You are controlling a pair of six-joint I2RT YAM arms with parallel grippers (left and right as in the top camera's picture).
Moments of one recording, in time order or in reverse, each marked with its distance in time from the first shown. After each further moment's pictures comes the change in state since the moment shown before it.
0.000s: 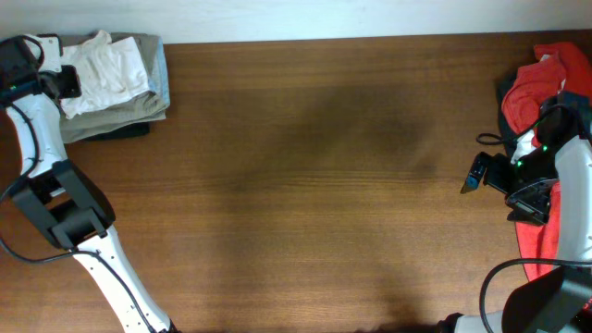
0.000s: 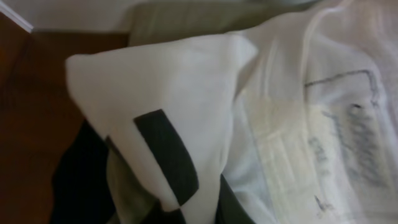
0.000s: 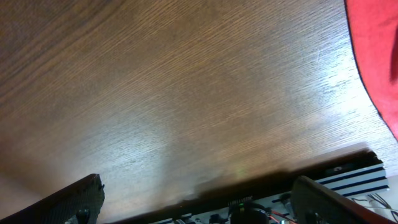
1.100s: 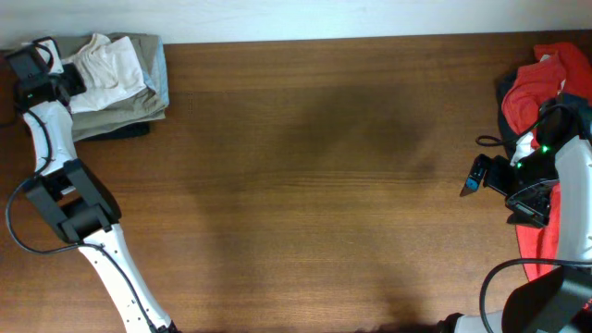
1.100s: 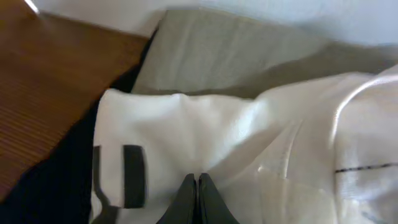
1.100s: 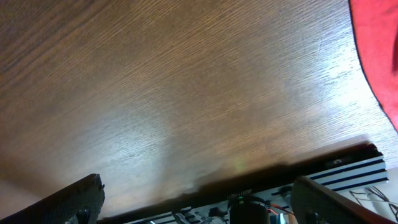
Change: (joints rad) left arm -0.006 0.148 0.109 0.156 -0.023 -0.201; right arm 0.000 0.000 0.000 -0.023 0.000 0.001
